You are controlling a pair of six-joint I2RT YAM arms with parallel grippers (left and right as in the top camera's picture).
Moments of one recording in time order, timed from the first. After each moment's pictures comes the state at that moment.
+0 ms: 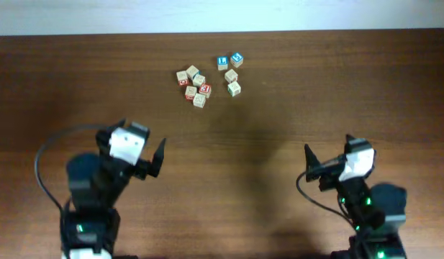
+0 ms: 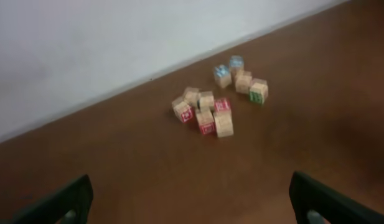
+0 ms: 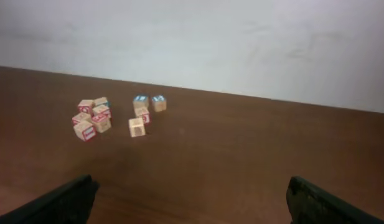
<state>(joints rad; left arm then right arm) 0.03 0.76 0.57 -0.16 0.33 0.33 0.02 0.46 0.36 -0.10 -0.22 -0.04</state>
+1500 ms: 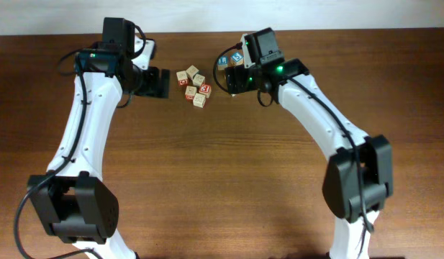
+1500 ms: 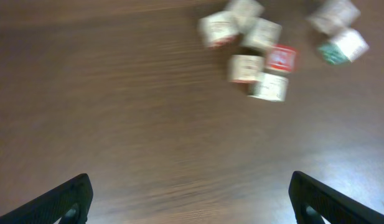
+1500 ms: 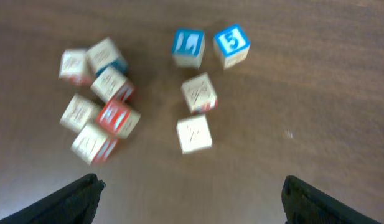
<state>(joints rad) -0.07 1.88 1.79 -1.04 0.06 0.02 0.39 2.07 1.76 -0.60 -0.02 0.17</state>
